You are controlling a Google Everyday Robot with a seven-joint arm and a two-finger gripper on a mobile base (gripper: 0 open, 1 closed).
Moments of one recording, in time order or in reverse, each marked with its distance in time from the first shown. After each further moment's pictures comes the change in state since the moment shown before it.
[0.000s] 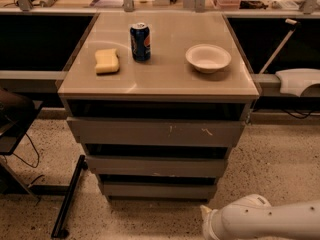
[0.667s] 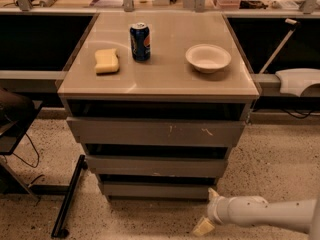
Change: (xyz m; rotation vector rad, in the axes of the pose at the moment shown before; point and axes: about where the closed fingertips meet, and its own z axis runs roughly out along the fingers) arm 0.031 -0.124 0.087 0.204 -0.176 0.163
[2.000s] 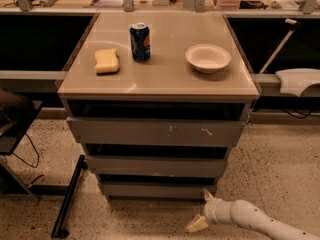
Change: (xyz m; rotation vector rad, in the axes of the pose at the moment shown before) arm 0.004 -0.017 0.058 -0.025 -0.228 0.086
